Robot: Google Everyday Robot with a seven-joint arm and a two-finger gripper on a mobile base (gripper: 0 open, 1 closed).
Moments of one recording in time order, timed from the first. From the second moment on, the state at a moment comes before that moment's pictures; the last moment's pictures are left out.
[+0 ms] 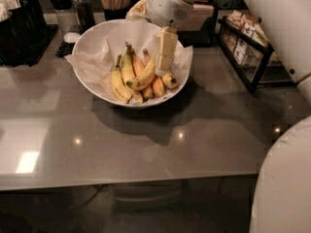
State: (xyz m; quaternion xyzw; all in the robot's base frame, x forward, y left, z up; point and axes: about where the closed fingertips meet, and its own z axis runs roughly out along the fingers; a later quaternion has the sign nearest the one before) arm 0.609 0.026 0.952 -0.83 0.49 0.11 0.25
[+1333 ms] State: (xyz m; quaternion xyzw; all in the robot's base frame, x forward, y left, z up) arm 0.613 0.033 0.901 -0.81 0.50 0.17 0.23
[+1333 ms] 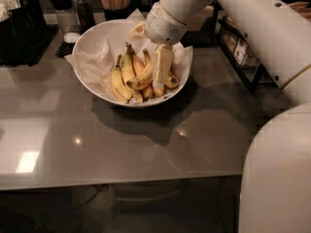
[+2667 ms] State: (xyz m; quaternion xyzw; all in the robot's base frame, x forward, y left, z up) arm 0.608 0.024 0.882 -0.80 0.53 0.19 0.22
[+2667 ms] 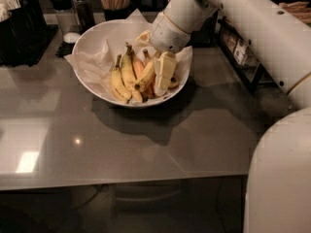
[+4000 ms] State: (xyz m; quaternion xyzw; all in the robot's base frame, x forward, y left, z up) arm 0.613 -0.001 0.880 -0.78 0.58 0.16 0.18
